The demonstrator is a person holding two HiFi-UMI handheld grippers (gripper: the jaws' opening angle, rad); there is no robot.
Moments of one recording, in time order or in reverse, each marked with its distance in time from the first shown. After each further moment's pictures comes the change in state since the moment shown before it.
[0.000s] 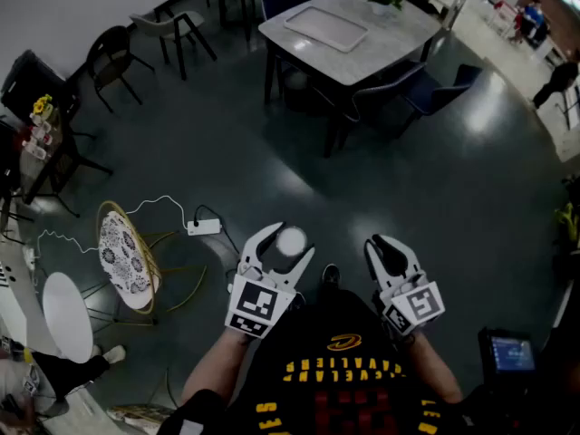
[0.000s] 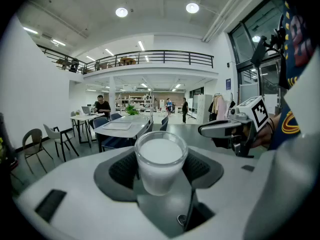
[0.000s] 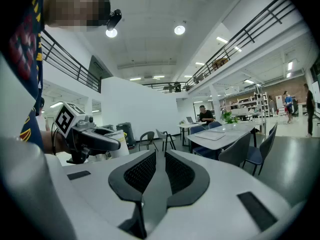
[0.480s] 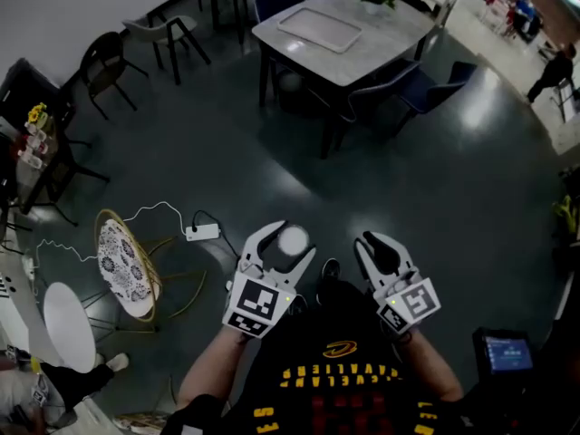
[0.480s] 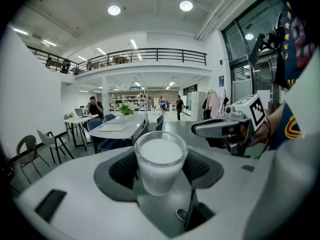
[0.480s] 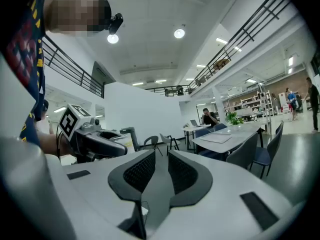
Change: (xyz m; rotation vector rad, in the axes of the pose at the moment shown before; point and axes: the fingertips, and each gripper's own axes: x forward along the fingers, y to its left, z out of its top) left arm 0.007 0.003 0.004 0.056 0.025 -0.061; right arm 0.020 0.017 0.007 0.020 -0.053 0.051
